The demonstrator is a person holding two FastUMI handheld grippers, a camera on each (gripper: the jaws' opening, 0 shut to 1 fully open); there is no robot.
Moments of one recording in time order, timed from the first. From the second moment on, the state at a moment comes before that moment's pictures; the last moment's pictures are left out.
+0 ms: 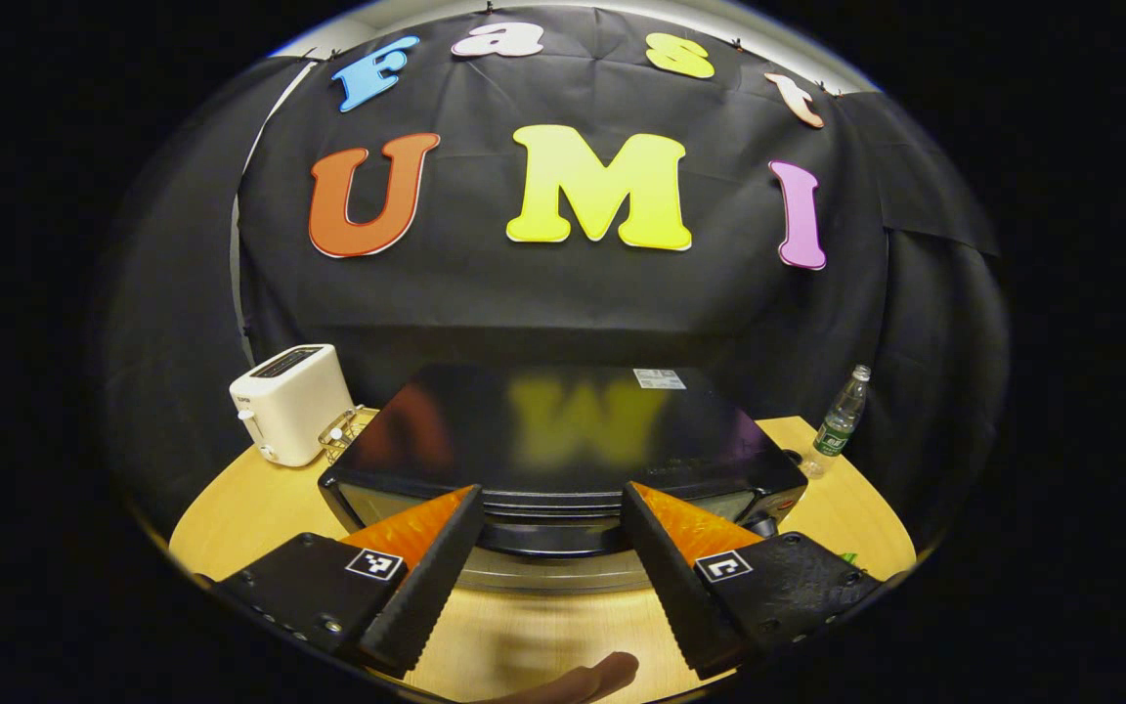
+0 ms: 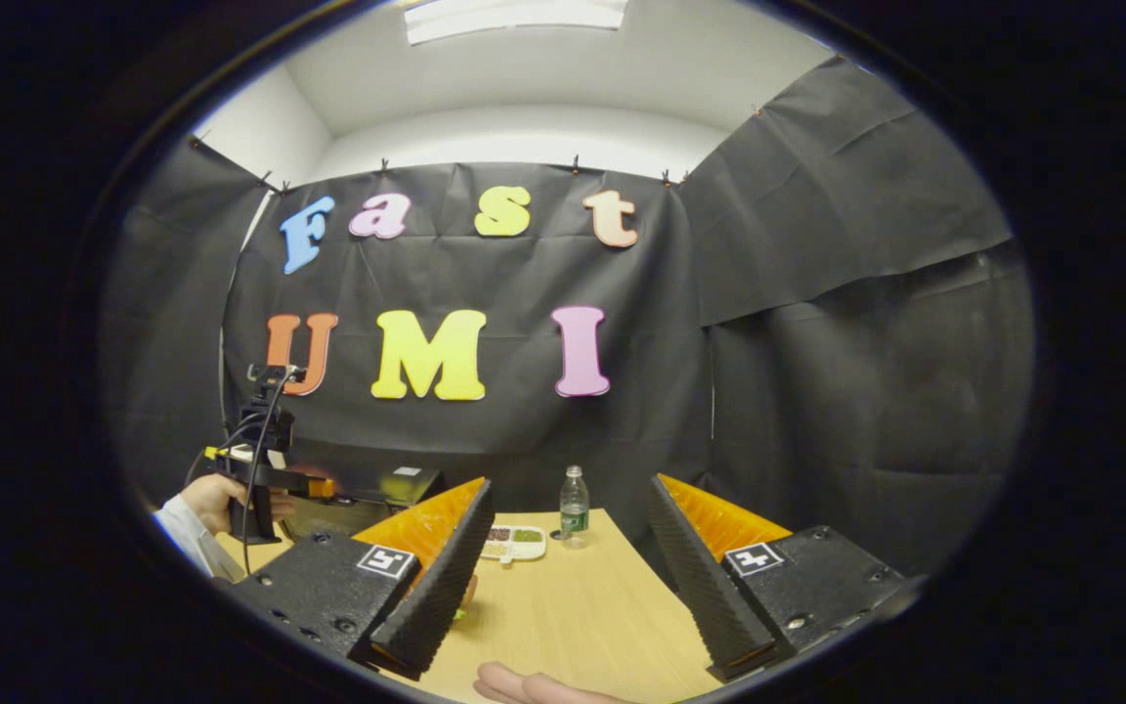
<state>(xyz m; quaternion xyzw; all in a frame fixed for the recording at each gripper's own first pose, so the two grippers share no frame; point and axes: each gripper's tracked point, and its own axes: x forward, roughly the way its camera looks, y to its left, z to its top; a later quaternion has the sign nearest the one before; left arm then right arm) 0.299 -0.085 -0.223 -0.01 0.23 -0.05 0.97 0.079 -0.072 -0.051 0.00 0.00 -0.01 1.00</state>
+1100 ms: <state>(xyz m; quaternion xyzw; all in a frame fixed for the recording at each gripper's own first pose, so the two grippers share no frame) 0.178 -0.073 -0.266 0.01 0.22 -0.06 0.97 0.056 -0.084 -0.058 0.01 0.02 -0.03 1.00</state>
